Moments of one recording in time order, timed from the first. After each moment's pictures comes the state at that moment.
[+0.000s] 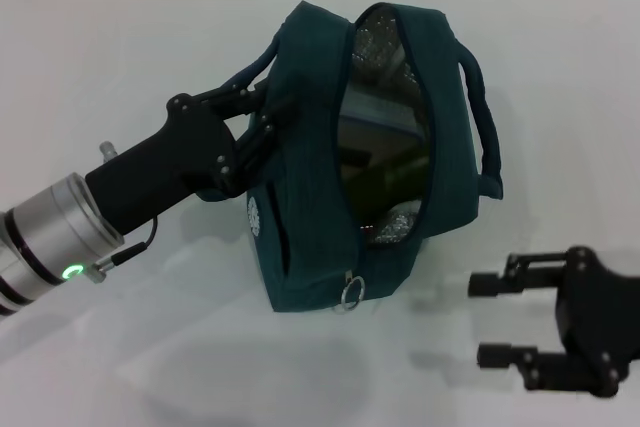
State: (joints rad) left arm -0.43 -2.10 0.95 0.25 1.27 1.63 -0.82; right arm 0.40 1.97 -1.21 -0.48 -1.51 -1.85 0.96
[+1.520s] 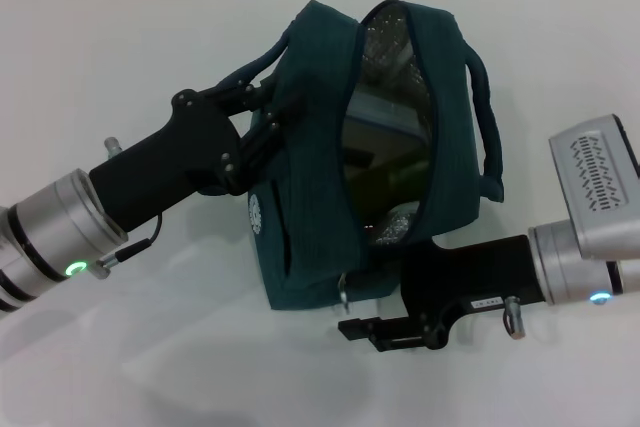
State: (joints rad) left arm -0.44 -2.10 0.96 0.25 1.27 1.64 -0.82; right arm 0.62 2.03 -1.68 -0.48 -1.35 -1.31 1.14
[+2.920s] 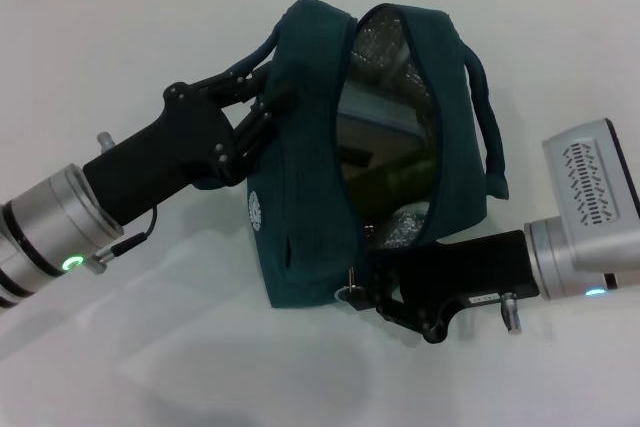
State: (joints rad) left arm -0.44 -2.10 0.95 0.25 1.24 1.63 -0.82; right arm 0.63 2.02 -1.71 -0.51 -1.35 -1.26 1.07
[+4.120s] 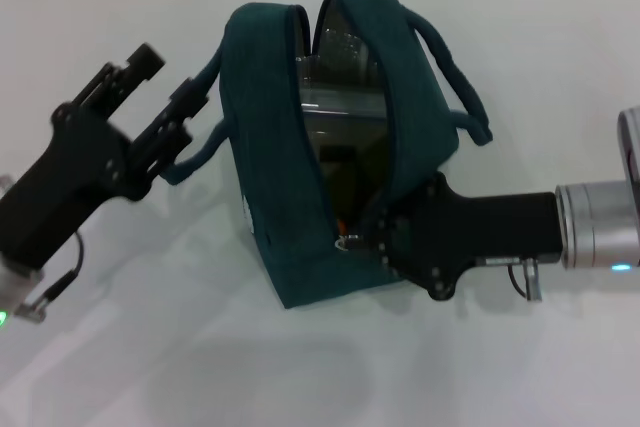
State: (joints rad) left arm -0.29 -2.09 0.95 0.21 1.06 1.79 -0.77; right arm 0.56 2.02 -1.56 -0.58 -1.29 -1.40 0.86
